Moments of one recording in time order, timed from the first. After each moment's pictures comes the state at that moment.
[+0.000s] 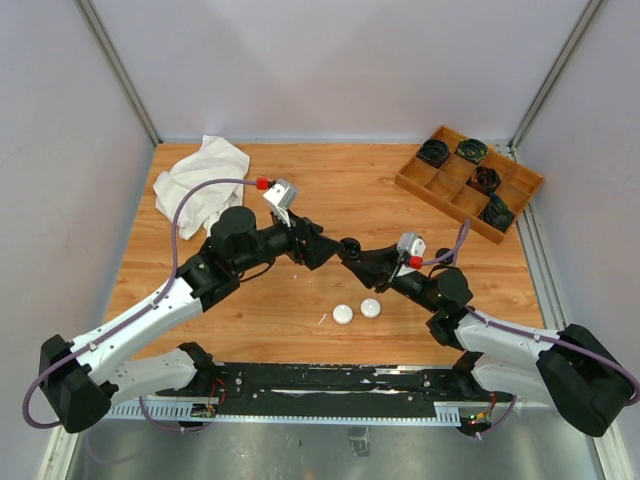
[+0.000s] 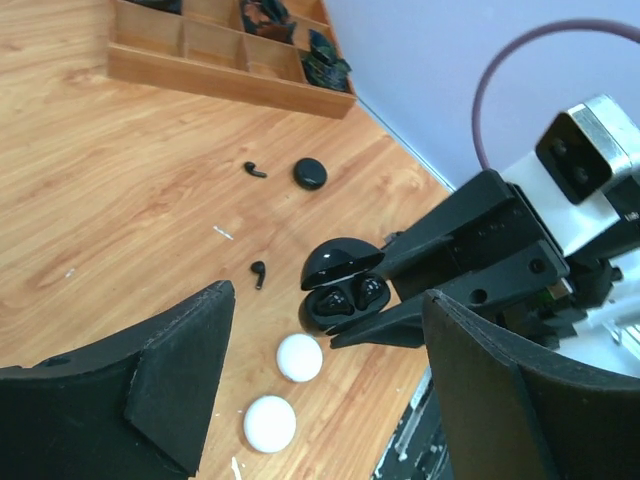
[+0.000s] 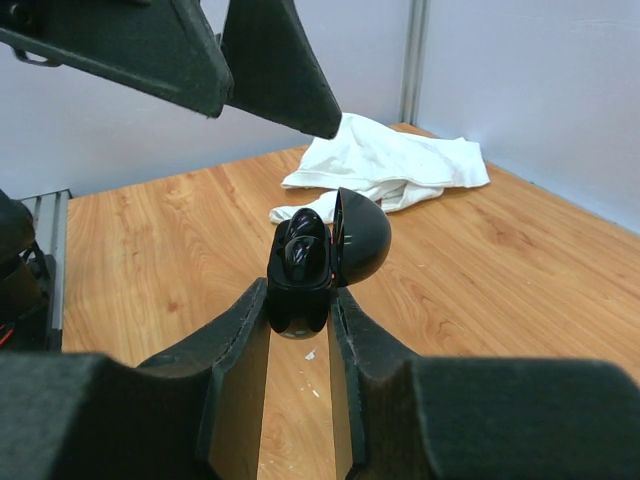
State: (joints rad) left arm -0.77 1.02 0.84 0.06 0.19 -0.42; right arm 0.72 1.07 0.22 1.14 -0.35 0.12
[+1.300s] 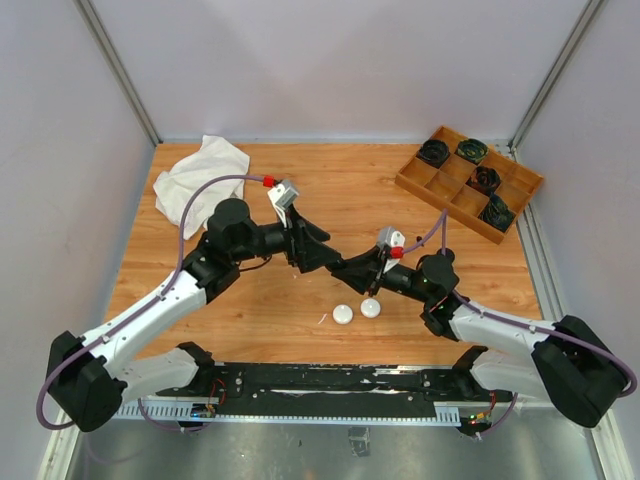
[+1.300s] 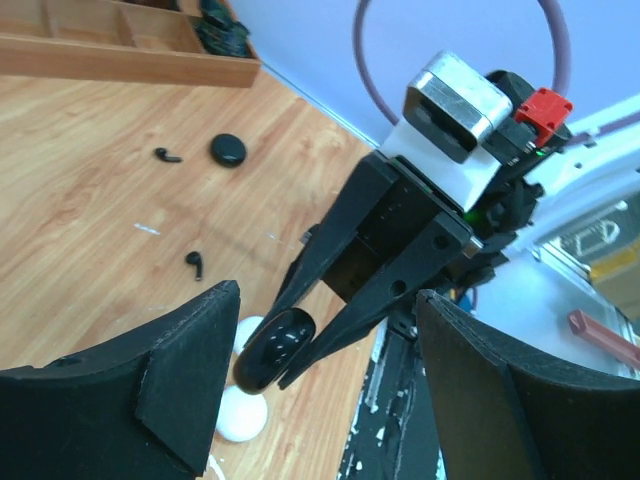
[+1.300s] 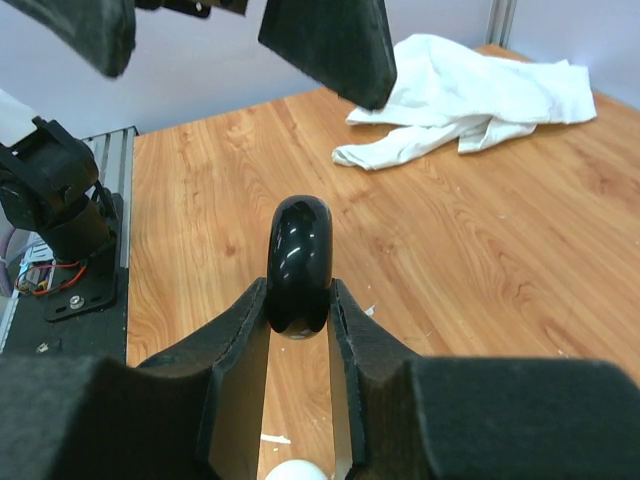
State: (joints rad) left arm -0.64 1.08 0.81 0.18 0.64 -0.43; right arm 0.72 1.14 0.31 0.97 -0.52 0.16
